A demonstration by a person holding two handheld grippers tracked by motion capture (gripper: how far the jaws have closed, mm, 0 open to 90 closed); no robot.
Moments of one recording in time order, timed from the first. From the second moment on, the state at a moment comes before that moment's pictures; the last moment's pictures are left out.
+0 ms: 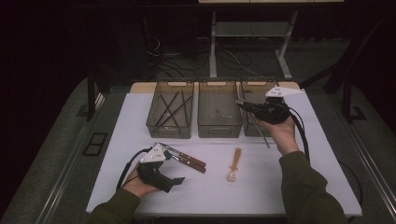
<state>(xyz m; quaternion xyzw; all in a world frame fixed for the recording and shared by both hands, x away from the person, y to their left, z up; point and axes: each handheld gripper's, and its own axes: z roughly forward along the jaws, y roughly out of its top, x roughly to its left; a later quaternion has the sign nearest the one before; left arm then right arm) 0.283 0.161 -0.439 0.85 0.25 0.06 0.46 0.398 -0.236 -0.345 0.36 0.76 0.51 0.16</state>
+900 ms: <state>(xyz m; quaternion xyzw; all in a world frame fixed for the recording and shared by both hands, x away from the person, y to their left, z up) 0.283 0.160 -0.439 0.85 0.24 0.06 0.46 0.476 -0.175 -0.330 0.39 0.74 0.51 0.19</state>
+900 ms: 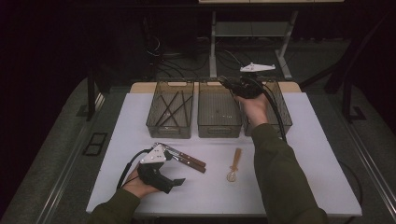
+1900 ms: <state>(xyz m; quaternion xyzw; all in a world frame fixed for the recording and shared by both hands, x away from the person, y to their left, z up) 0.282 0.160 -0.439 0.85 0.24 0.06 0.46 0.479 -0.157 -0.365 0.41 0.78 0.45 0.15</state>
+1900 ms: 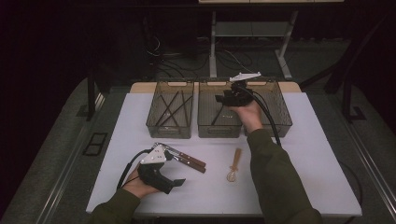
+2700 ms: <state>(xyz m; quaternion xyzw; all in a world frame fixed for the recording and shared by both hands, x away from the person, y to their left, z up) 0.281 0.160 -0.439 0.85 0.24 0.07 0.46 0.385 -0.204 -0.371 0.33 0.83 0.44 0.12</state>
